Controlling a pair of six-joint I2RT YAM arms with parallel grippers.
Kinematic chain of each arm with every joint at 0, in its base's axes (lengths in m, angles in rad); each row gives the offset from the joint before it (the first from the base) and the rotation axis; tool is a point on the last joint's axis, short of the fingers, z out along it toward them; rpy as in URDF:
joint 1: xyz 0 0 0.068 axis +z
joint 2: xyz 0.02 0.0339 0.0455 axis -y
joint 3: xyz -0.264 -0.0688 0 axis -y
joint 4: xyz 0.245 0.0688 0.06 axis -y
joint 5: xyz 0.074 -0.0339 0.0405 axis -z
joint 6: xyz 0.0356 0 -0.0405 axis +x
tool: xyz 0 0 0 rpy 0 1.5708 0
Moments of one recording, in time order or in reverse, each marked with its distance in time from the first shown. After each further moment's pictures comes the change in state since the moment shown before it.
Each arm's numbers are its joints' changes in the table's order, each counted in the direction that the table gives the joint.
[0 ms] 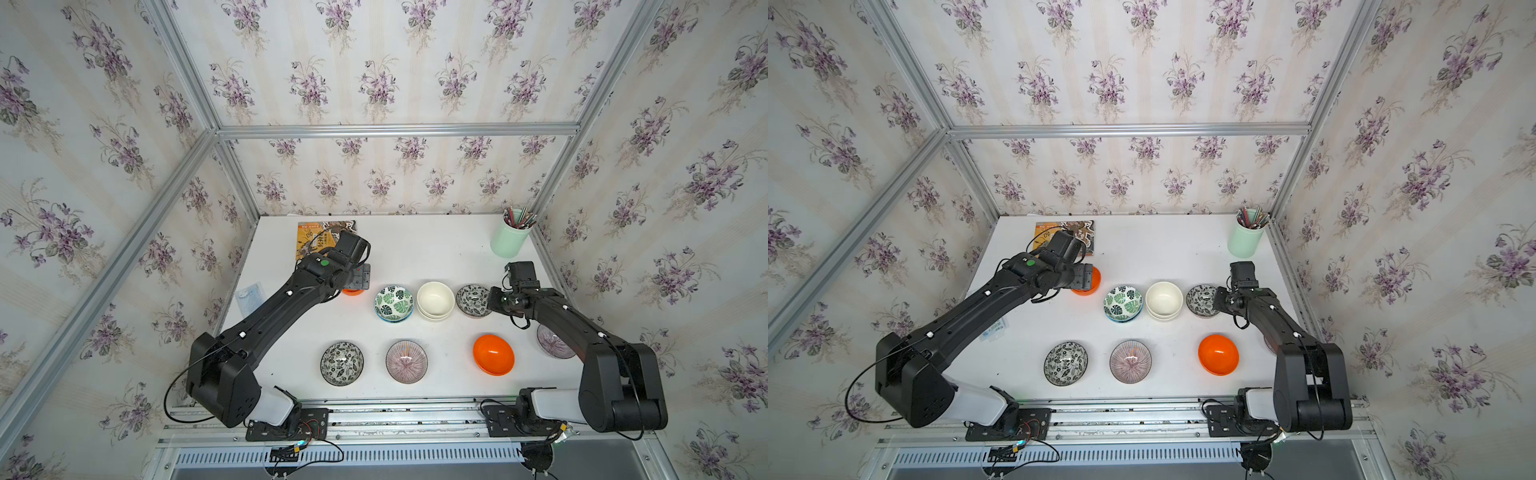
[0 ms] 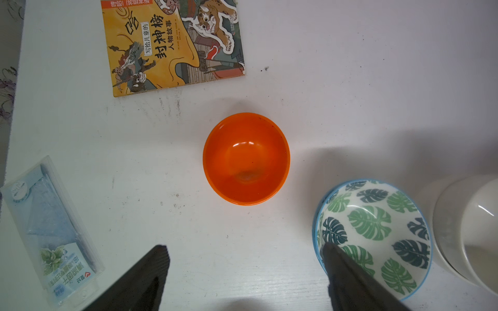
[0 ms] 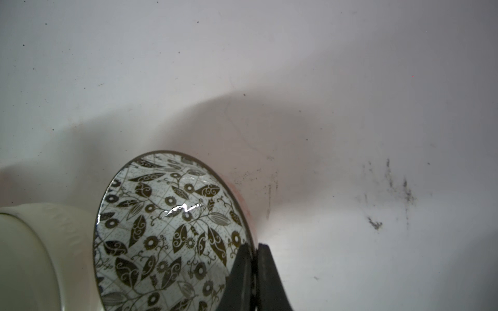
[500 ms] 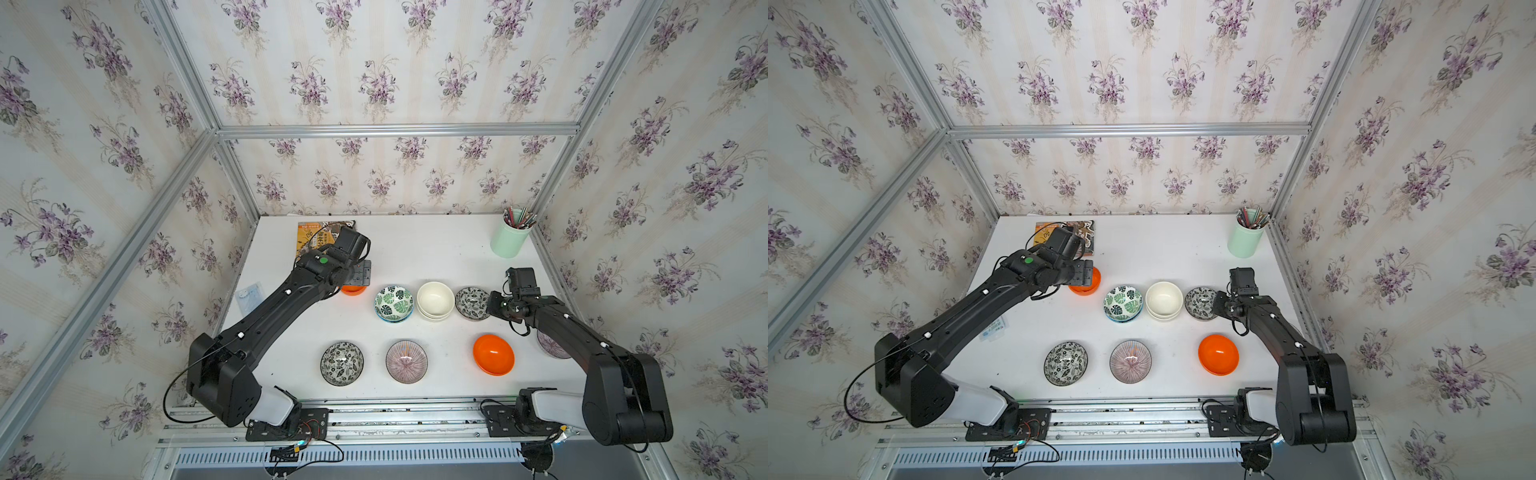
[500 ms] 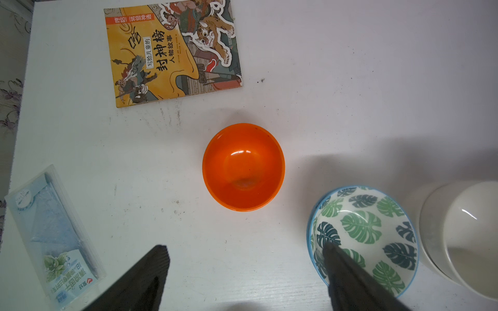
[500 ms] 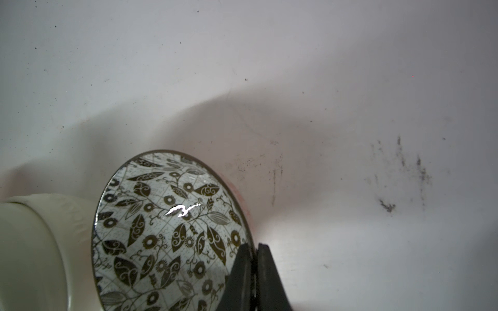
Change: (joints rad) left arm 0.000 0.002 0.031 -0.006 0.000 0.011; right arm 0.014 0.053 -0.065 0.034 -0.012 0.057
